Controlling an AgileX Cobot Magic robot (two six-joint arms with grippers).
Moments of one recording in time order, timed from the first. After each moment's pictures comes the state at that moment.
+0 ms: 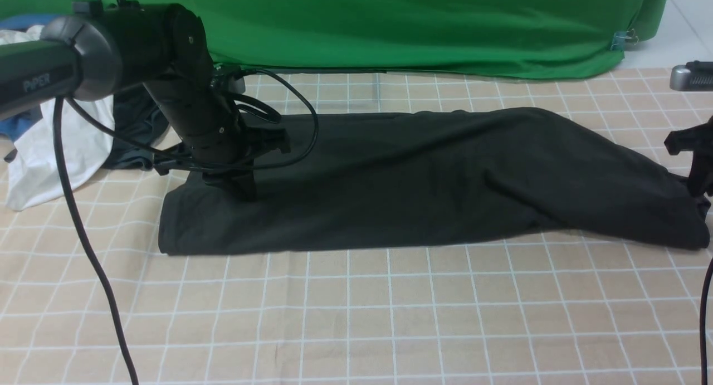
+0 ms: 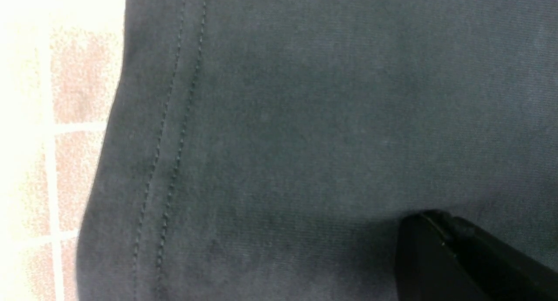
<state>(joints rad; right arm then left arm) -0.21 2.03 -1.58 0.03 1.08 -0.13 -0.18 2.00 -1.53 -0.09 0.97 -0.24</state>
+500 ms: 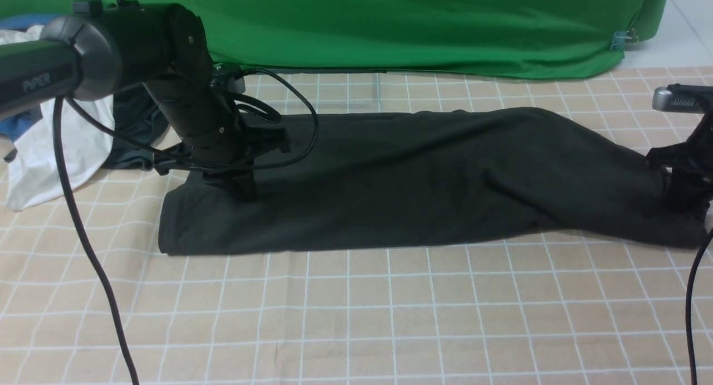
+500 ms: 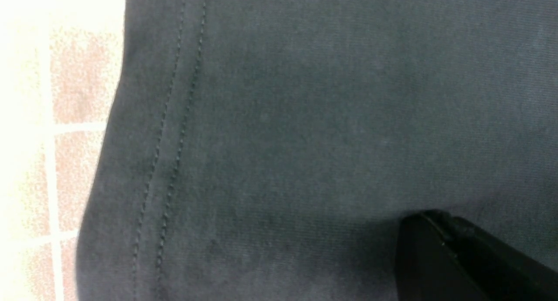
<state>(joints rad) -0.21 2.12 -1.59 0.08 1.04 -0.15 -0.18 2.00 -1.53 -0.09 0.97 -0.24</state>
